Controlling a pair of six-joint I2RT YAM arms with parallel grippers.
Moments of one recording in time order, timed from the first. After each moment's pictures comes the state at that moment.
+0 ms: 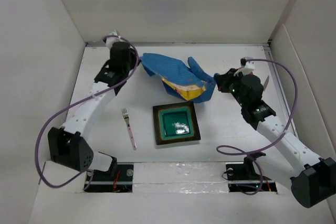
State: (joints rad) left arm -0.36 1.41 1.21 -0.29 -0.30 -0.73; right arm 0.38 1.00 0.71 0.13 0.06 0.48
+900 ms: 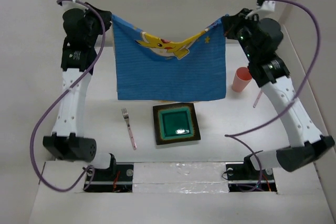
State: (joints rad) left arm -0.05 1.41 1.74 -0.30 0.01 -0.69; right arm 0.37 1.32 1.64 -0.14 0.14 0.38
